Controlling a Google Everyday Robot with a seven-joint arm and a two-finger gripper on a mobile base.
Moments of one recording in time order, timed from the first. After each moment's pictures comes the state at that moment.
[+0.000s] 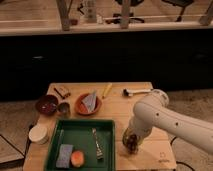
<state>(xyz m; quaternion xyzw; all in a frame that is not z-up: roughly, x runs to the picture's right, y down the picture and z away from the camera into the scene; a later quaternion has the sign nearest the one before) 0.144 0.229 0.666 -0.29 -0.19 -0.42 0.84</state>
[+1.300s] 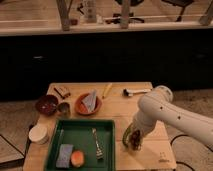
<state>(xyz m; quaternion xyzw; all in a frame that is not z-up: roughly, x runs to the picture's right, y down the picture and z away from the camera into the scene) 0.163 0.218 0.683 -0.30 -0.19 -0.40 0.84</state>
